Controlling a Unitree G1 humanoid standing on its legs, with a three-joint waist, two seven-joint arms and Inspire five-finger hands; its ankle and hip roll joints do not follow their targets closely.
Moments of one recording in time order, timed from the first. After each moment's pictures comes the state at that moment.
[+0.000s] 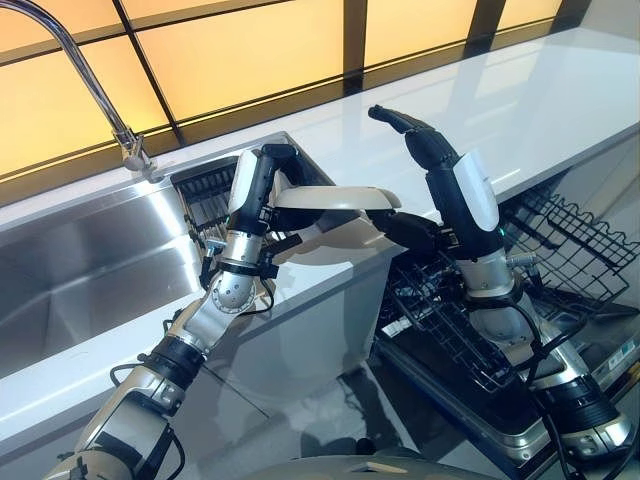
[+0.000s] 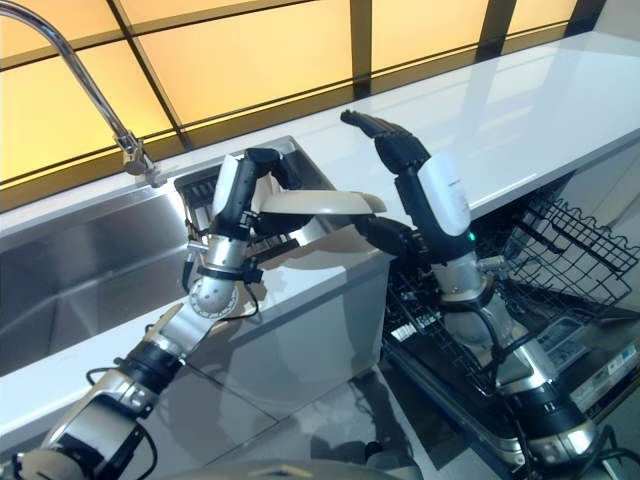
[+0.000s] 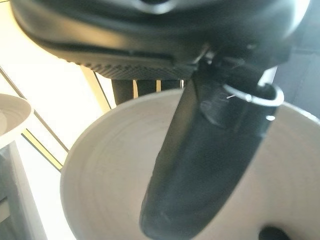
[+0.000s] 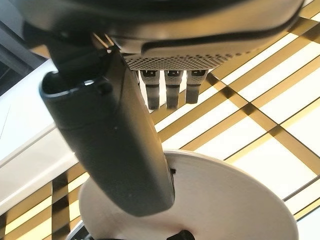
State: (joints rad) left arm -0.43 0.44 -0.41 0.26 0.16 -0.47 0.50; right arm -0.21 -0.64 0.21 -0.12 -0.45 -0.52 -0.46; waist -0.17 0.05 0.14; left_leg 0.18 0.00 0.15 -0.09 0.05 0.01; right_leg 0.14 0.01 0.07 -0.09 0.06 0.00
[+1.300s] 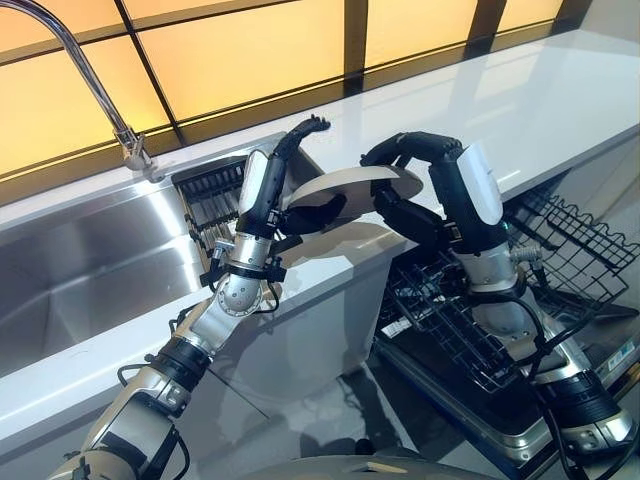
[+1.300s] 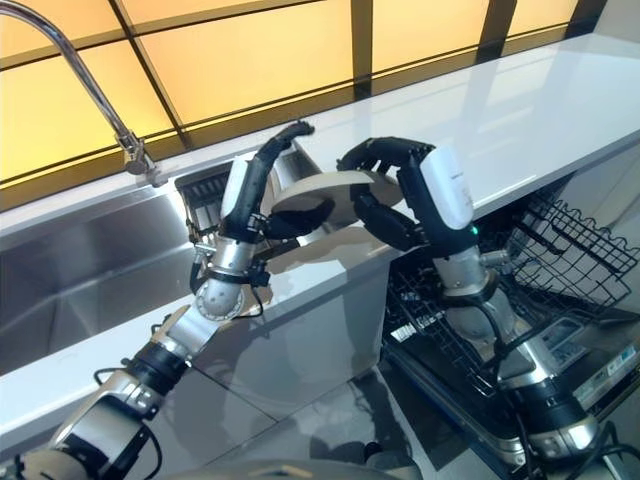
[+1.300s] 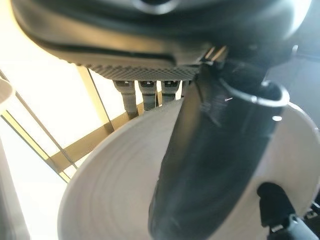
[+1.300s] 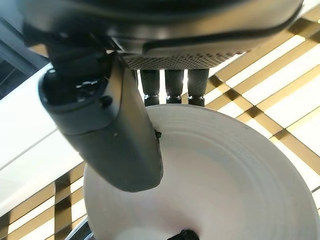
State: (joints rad) left arm -0.43 0.42 -0.42 0.23 0.16 -0.51 0.44; right arm -0.23 -0.65 0.19 -0.12 -0.46 -0.52 -0.47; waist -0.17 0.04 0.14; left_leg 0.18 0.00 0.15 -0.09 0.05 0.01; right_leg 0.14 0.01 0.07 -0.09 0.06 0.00
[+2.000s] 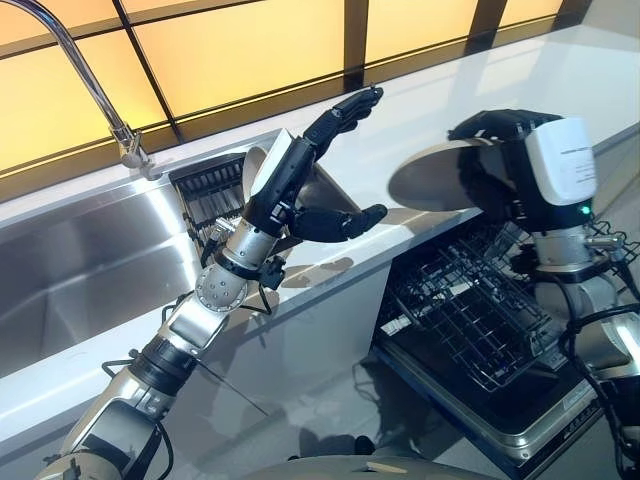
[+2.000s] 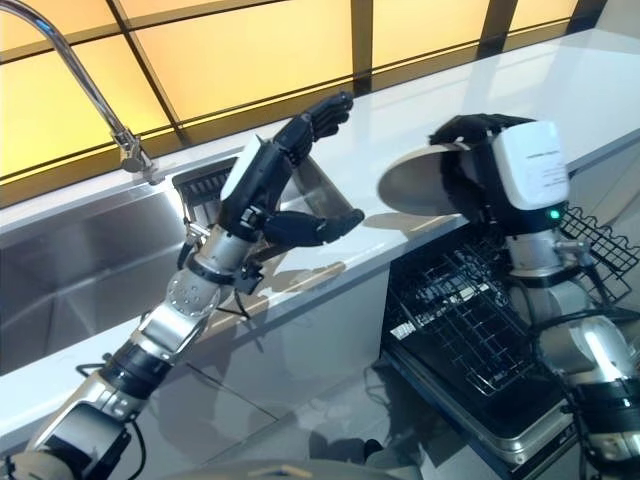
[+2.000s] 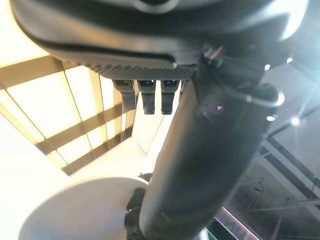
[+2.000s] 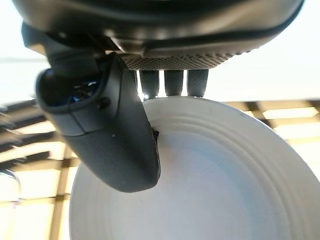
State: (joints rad) left arm -0.41 0.52 -0.42 -0.05 -0.18 -0.53 0.05; right arm -0.15 -0.89 -0.04 -0.01 -0.66 -0.25 -0.59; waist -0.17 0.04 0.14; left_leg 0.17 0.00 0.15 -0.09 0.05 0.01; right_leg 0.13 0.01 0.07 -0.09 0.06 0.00
